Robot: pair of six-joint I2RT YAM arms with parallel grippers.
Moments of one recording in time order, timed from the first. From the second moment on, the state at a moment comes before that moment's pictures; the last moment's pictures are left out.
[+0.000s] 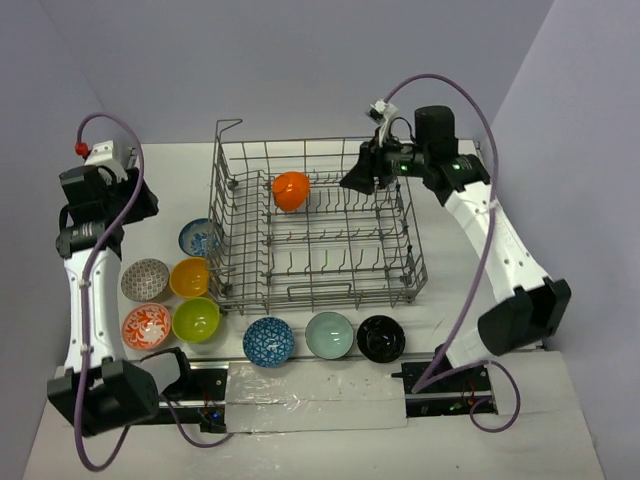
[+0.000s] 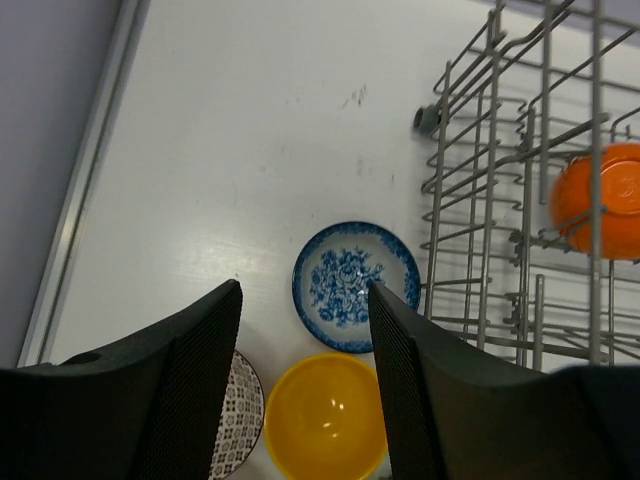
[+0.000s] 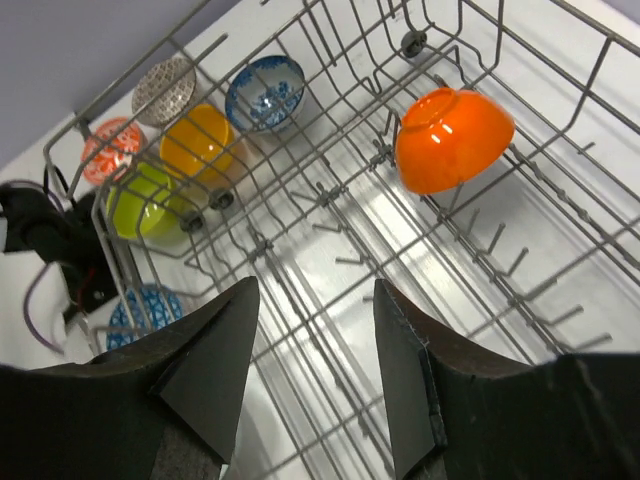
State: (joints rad) left arm 0.29 1.07 1.13 -0.52 0.20 -0.09; right arm 0.29 1.53 1.59 -0.57 -0.79 -0.04
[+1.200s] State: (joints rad) left arm 0.16 1.52 1.12 -0.52 0.11 0.02; right arm 0.28 1.24 1.30 -0.63 -0.60 -0.28
